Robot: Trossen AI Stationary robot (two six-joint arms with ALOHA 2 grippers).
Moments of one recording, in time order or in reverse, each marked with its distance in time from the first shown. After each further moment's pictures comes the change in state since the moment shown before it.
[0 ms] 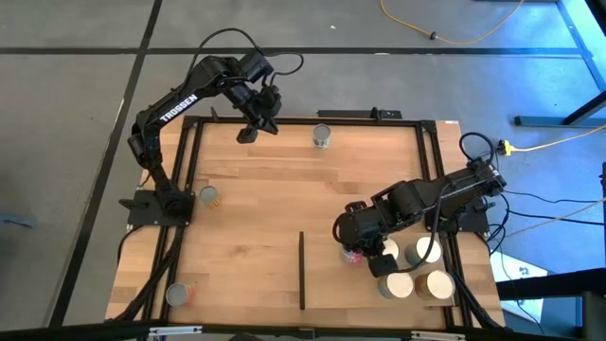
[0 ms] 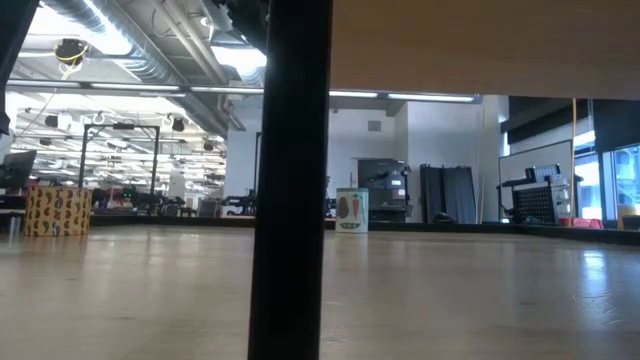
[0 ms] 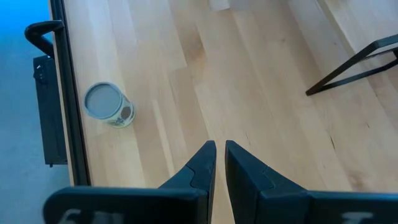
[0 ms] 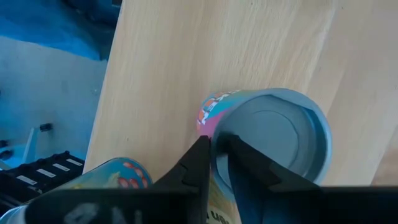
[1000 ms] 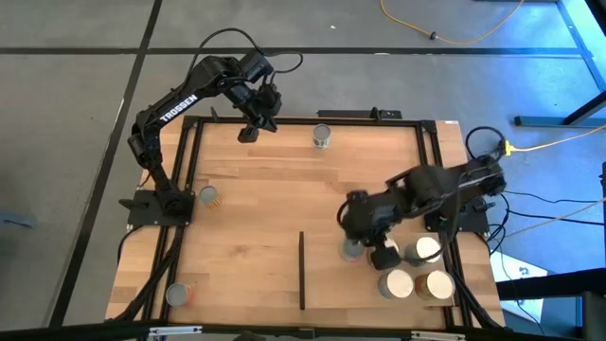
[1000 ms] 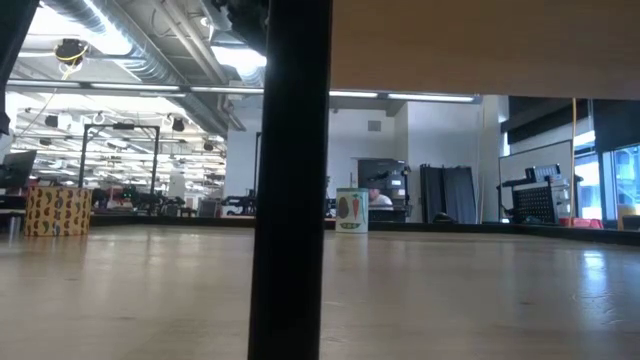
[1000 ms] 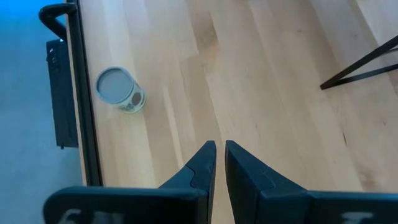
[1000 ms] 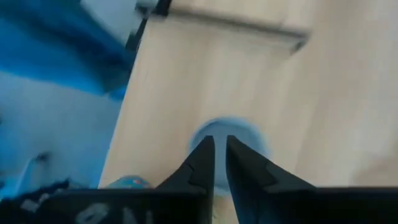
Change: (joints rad) left arm -0.005 0.000 0.000 0.001 -0.068 -0.028; right arm -0.016 -0.002 0.197 -0.048 0.051 0.000
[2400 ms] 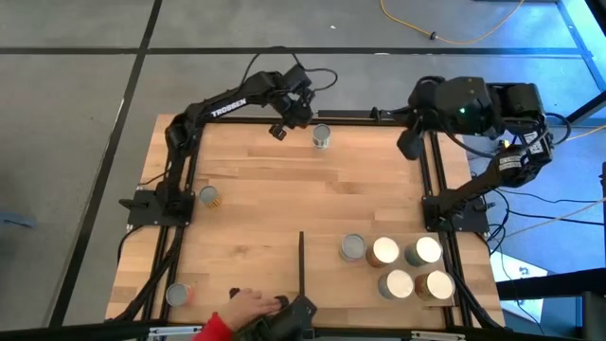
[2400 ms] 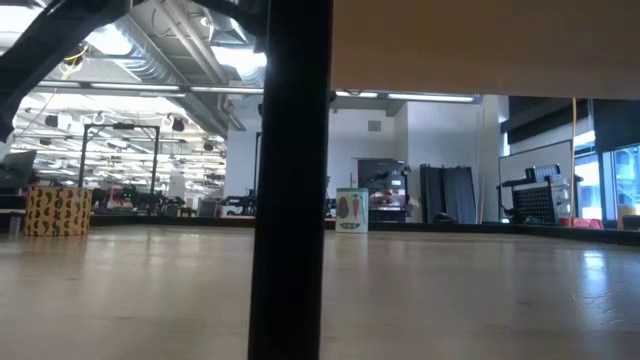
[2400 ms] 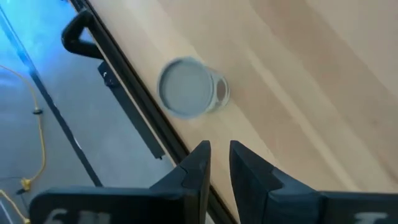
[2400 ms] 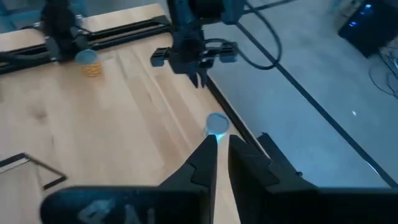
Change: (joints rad) left arm -0.015 0.326 -0.005 0.360 -0.272 0.513; right arm -0.444 -0.252 0.276 -0.177 0.546 0.088
